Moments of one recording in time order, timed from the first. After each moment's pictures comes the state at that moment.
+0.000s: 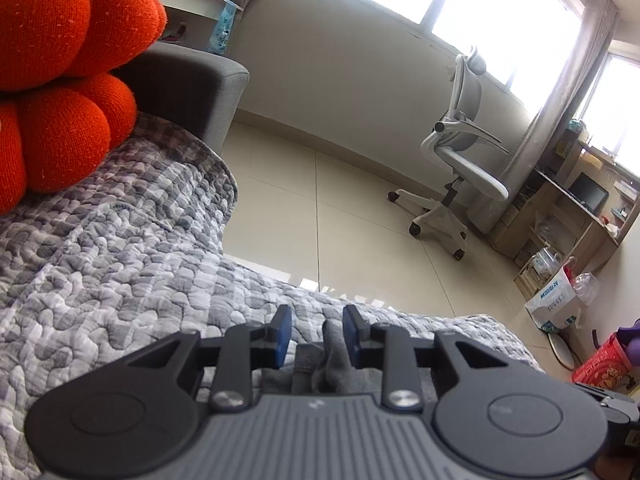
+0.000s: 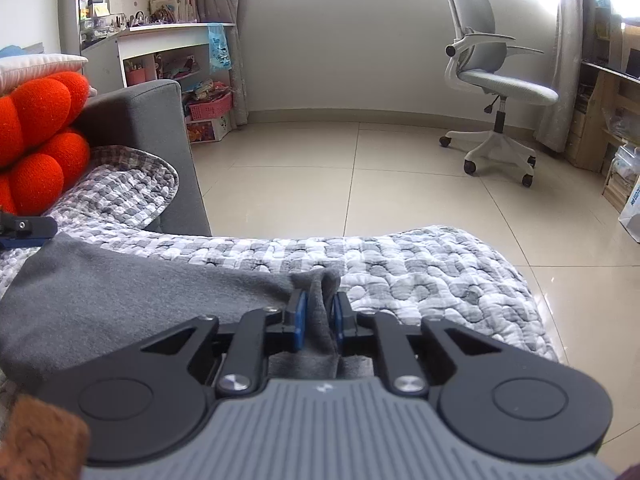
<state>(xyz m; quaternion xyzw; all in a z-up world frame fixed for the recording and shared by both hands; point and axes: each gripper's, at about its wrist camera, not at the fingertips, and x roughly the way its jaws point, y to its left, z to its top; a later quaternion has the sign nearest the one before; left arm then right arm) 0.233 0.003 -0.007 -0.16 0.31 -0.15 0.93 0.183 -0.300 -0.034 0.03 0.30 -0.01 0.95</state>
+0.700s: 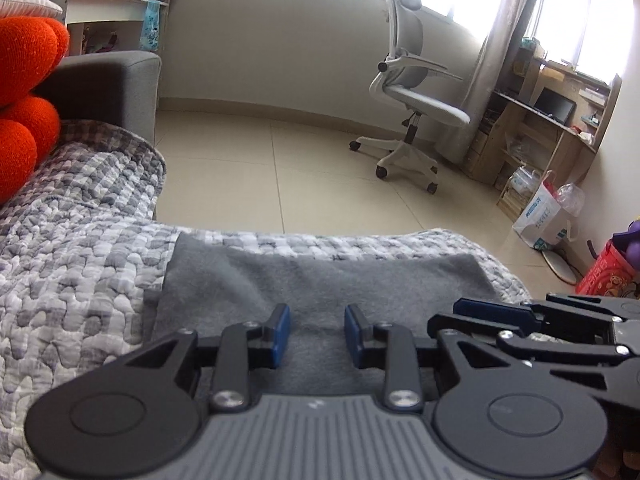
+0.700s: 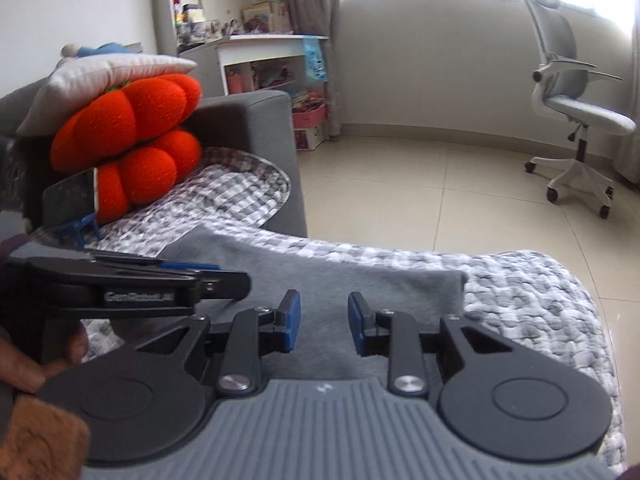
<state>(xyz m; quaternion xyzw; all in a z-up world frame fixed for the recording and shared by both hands) 0.194 -0.082 -0.025 -0.05 0.34 -0.20 0.92 0.145 -0.246 -0.017 0.01 0.28 0.13 0.95</state>
